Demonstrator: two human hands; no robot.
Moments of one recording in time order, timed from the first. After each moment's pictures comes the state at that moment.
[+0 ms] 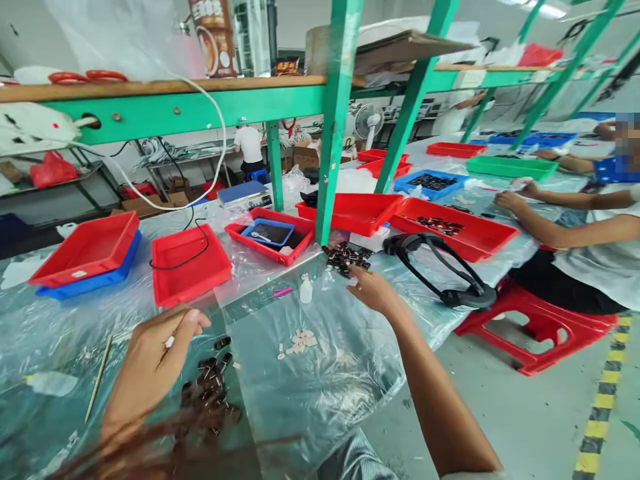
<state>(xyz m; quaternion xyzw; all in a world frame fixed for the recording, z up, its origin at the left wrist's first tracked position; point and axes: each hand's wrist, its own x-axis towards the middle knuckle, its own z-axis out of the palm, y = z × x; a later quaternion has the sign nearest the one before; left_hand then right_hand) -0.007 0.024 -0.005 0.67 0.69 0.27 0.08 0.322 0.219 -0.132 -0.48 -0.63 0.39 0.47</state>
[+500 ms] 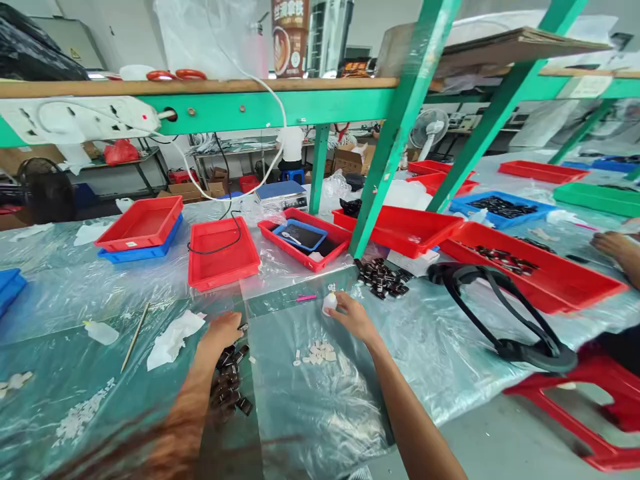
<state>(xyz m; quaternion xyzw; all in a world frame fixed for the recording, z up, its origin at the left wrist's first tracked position) -0.051 0.075 -0.146 0.58 0.79 0.08 0.17 0.255 0.234 -0.206 -0.39 -0.62 0.56 0.39</state>
